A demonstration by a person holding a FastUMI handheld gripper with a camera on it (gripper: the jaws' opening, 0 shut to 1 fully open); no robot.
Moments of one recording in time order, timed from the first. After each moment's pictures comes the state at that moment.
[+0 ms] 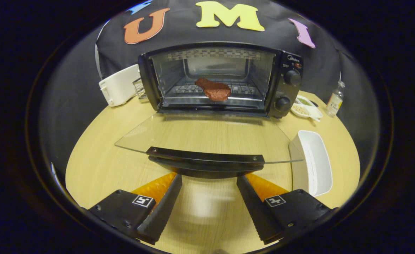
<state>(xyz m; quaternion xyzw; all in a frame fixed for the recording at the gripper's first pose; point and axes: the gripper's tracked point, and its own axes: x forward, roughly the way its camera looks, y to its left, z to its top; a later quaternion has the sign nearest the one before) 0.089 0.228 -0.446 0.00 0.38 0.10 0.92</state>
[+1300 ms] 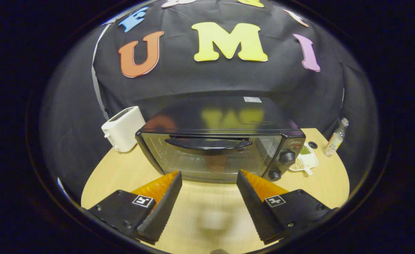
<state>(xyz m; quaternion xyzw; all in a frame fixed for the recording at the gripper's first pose) 0.179 0.226 -0.311 0.03 0.30 0.12 0.95</state>
